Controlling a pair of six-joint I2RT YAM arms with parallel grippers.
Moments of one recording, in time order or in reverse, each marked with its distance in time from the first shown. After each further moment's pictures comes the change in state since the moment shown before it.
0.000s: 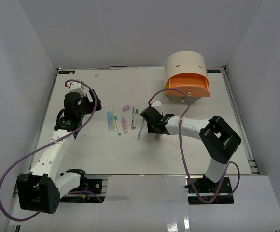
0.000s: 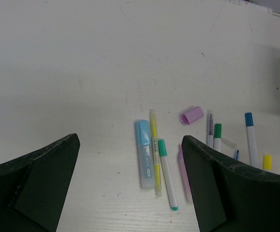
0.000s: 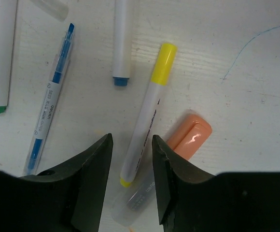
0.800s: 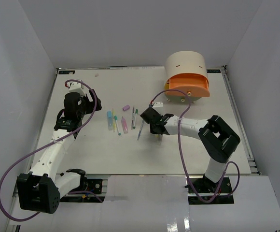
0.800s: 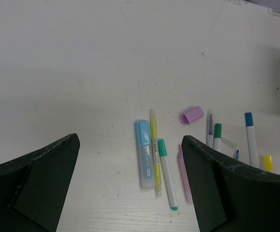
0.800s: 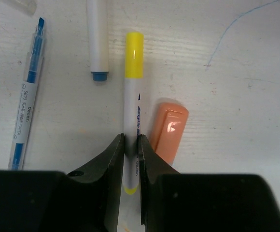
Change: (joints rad) left arm 0.000 0.000 0.000 0.000 0.000 0.000; right arm 0.000 0.035 0.014 -0.048 0.047 0.074
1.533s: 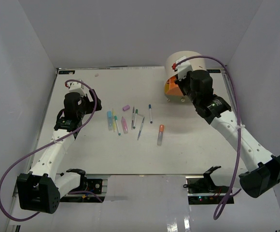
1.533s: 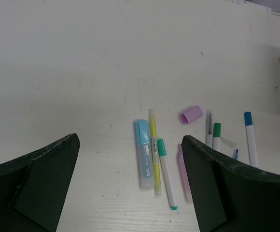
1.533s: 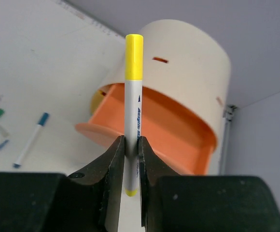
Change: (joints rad) left arm 0.000 0.000 0.000 0.000 0.005 0.000; right arm -0.279 -0.521 0.213 0.061 -0.162 -0.956
